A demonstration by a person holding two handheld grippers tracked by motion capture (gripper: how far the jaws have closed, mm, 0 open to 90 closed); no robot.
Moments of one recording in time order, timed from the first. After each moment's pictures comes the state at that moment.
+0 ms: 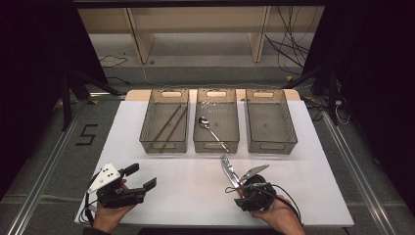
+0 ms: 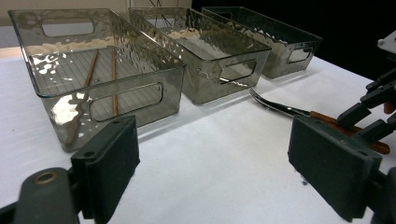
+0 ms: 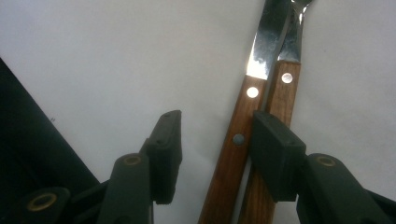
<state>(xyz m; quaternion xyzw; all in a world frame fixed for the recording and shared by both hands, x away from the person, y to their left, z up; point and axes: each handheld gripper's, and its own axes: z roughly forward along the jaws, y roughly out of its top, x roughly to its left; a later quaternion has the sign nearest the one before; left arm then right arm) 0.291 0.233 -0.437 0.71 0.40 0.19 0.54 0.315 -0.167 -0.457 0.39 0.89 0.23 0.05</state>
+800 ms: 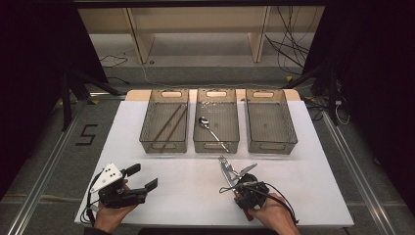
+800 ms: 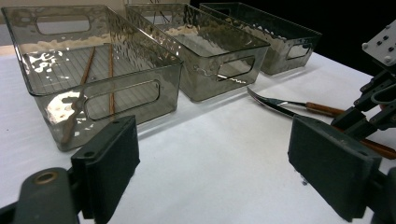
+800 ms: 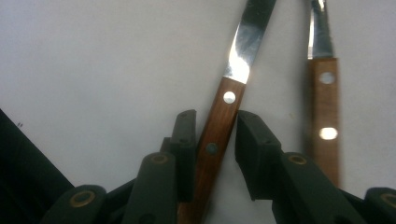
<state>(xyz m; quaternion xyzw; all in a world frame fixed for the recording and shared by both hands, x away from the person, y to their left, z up) 0.291 0.230 -0.439 0.72 0.40 0.19 0.54 0.322 -0.149 -0.461 0.40 0.90 0.17 0.06</state>
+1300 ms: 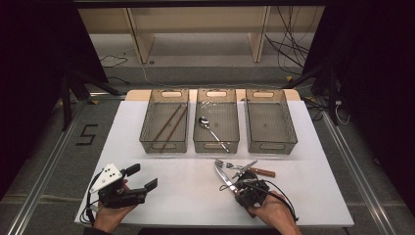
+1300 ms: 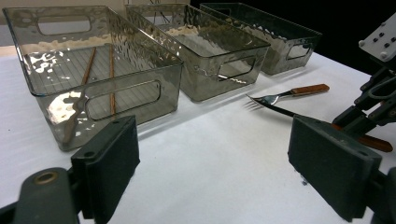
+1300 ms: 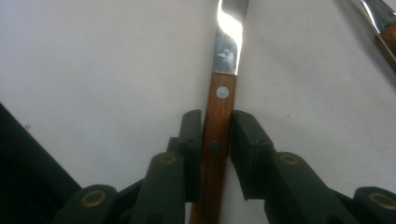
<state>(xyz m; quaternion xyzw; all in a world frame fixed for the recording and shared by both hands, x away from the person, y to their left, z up) 0.291 0.231 -0.438 0.72 0.39 0.19 0.54 0.326 -0.149 -0.458 0.40 0.90 0.16 0.04</state>
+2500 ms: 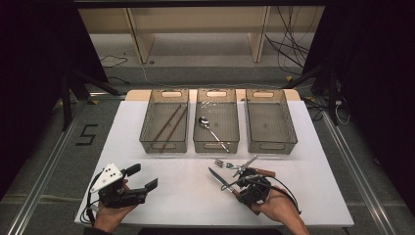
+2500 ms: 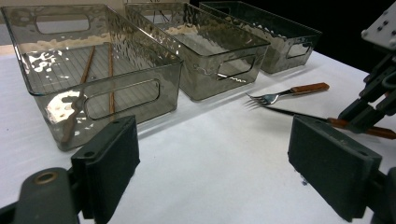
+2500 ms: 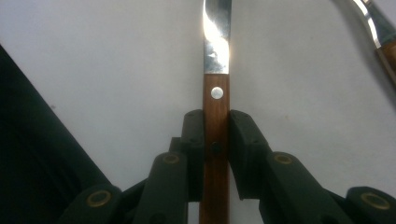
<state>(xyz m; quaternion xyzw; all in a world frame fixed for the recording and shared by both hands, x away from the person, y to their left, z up) 0.292 0.230 -0.439 0.72 0.39 0.19 0.54 0.333 -0.156 -0.444 0.37 0.92 0.16 0.01</state>
